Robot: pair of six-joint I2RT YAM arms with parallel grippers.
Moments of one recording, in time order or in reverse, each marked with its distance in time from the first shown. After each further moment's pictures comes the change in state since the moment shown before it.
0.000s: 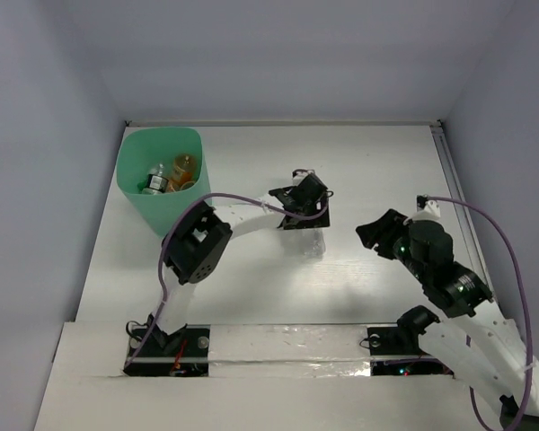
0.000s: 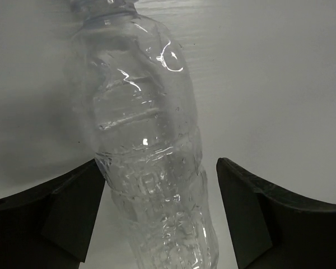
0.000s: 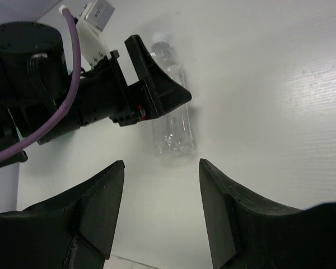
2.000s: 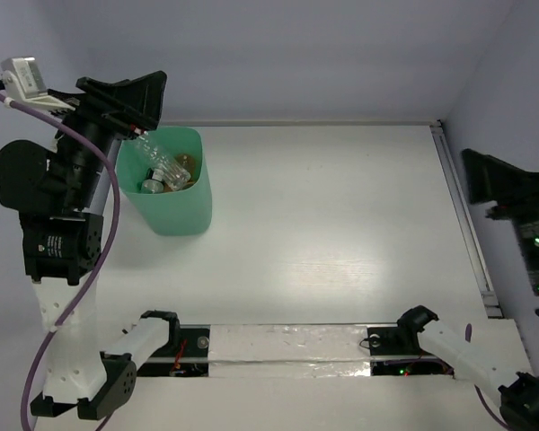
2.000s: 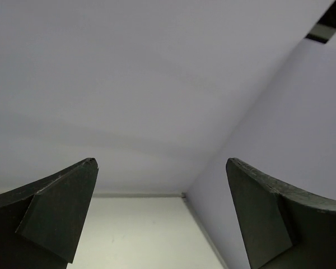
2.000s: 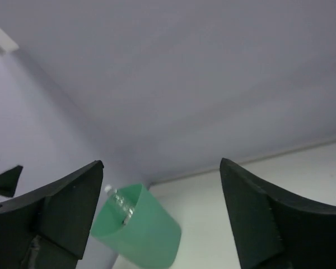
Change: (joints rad) left arm 0.780 -0.999 0.285 0.015 0.354 0.148; right arm 0.000 0.139 0.887 -0.047 0.097 -0.235
